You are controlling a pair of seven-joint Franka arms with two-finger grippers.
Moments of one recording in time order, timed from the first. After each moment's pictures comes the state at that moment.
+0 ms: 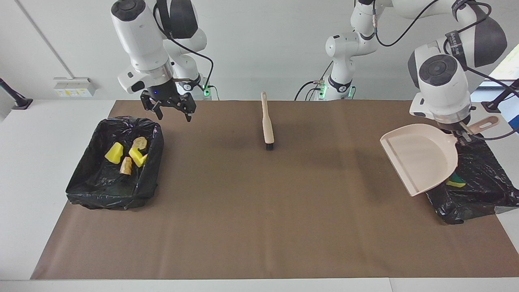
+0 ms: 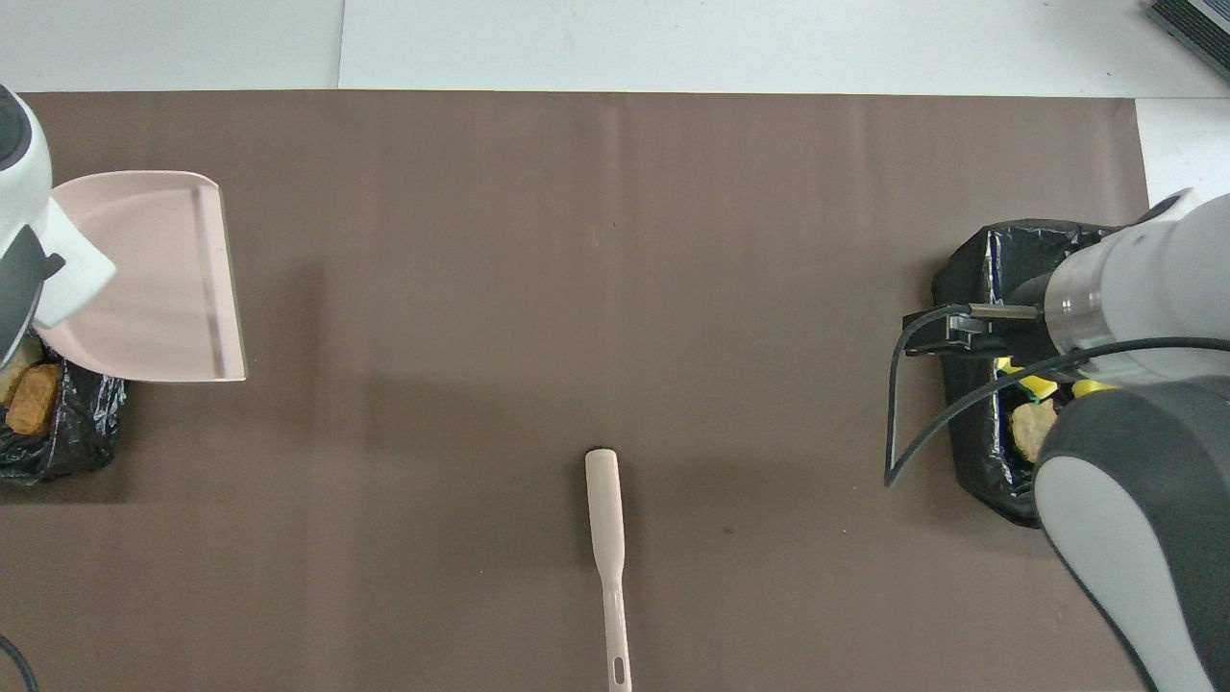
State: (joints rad) left arm 0.07 0.16 -0.23 -1.62 0.68 1.65 1.17; right arm 0.22 -0.08 -0.07 -1.75 0.00 1.69 0.26
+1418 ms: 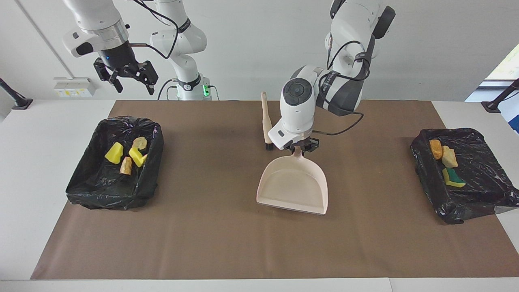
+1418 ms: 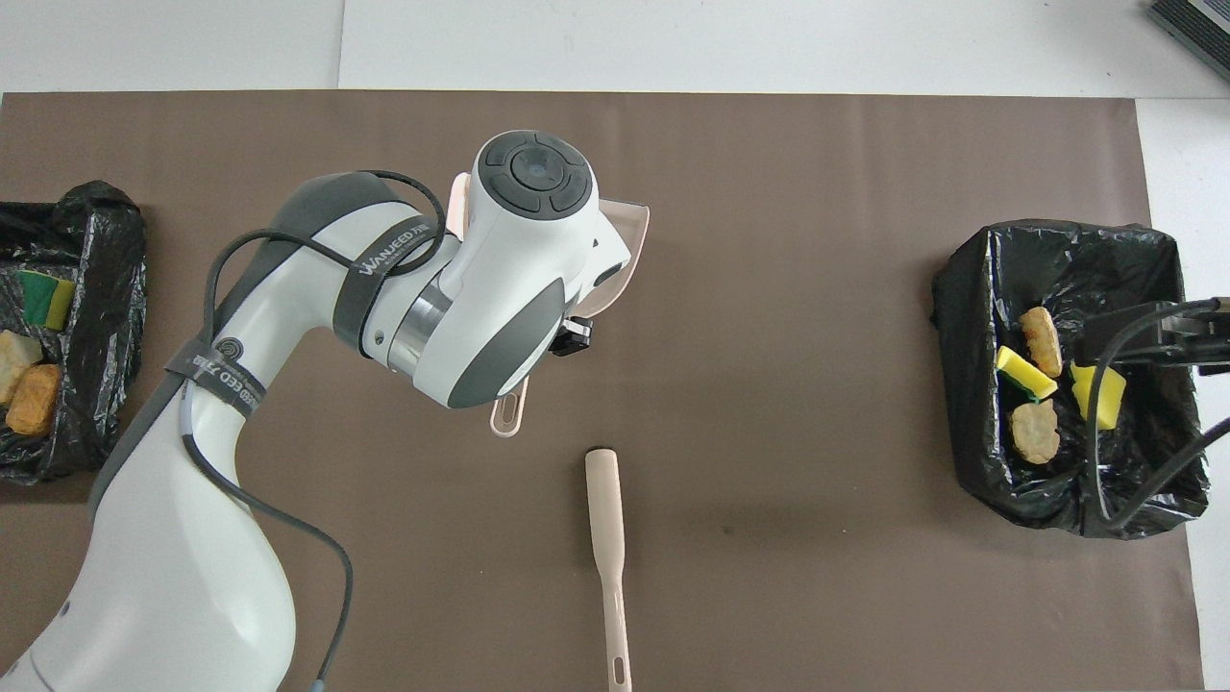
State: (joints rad) left arm -0.39 0.50 -0.29 -1.34 0.16 1.63 -0.45; right arm 0.12 -0.07 -0.10 -1.55 -0.02 1.46 0.11
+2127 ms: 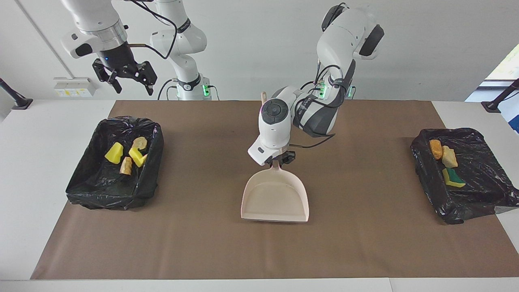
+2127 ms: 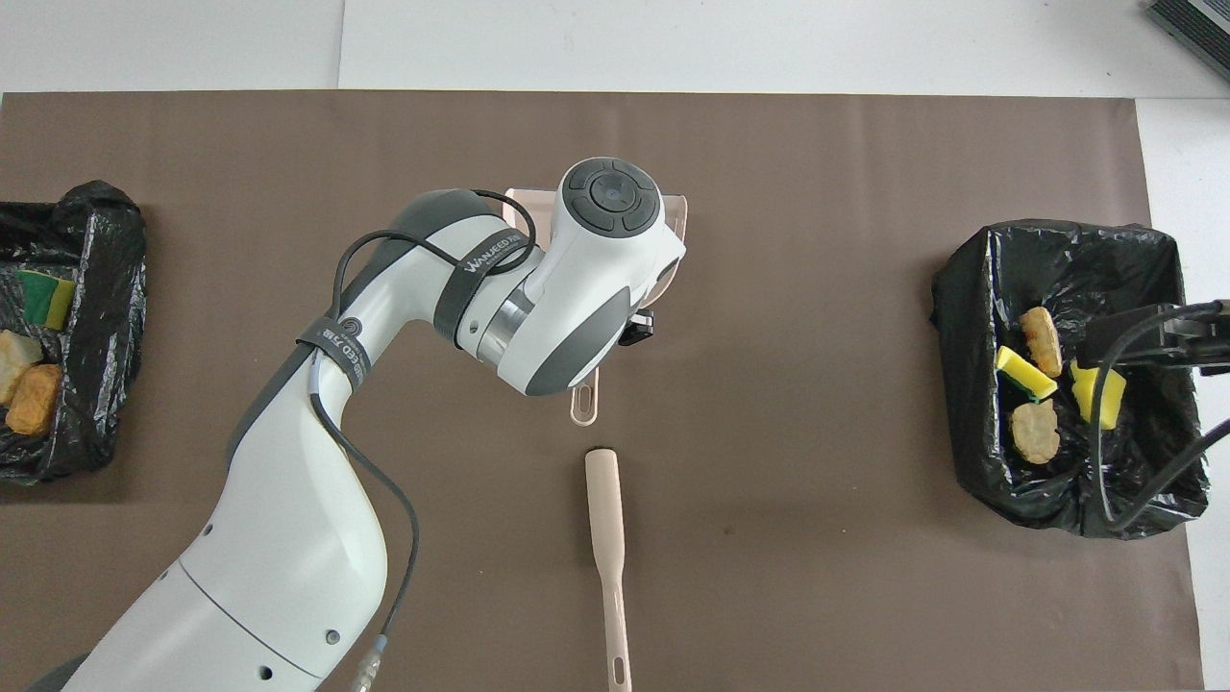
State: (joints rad) left arm -0.44 0.66 -0.31 -1.25 0.16 1.75 -0.61; right arm 0.11 -0.07 -0.10 -1.55 -0.02 1.46 0.08
